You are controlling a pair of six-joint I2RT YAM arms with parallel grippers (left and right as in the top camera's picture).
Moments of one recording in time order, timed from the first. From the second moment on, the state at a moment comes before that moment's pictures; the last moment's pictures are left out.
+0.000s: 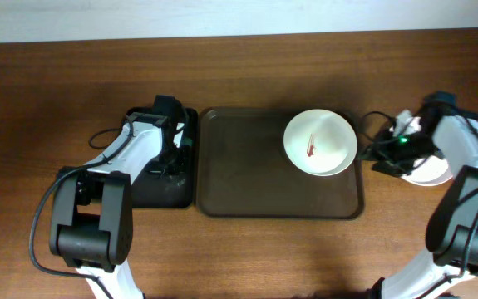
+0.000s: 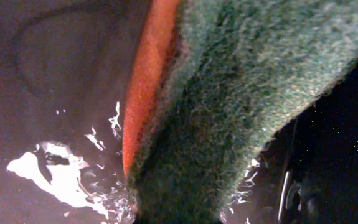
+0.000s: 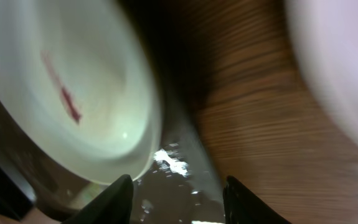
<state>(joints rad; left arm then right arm) -0.19 1.96 1.26 -0.81 -0.01 -0.12 -0.32 1.89 1.29 -0.99 -0.46 0.13</state>
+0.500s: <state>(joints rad) -0.19 1.96 1.28 -0.85 -0.05 -0.12 -0.12 1.89 1.29 -1.04 -0.34 0.12</state>
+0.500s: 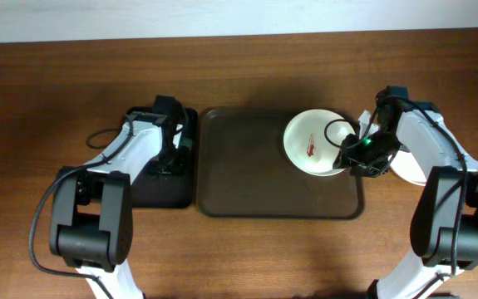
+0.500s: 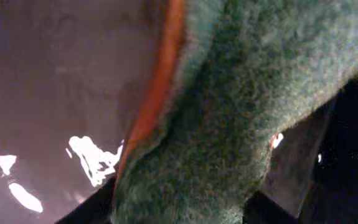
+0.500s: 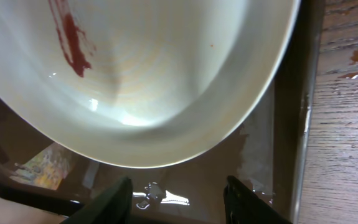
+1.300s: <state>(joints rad) -0.21 1.96 1.31 -0.64 -0.06 -0.12 -0.12 1.89 1.29 -1.03 -0.31 0.12</state>
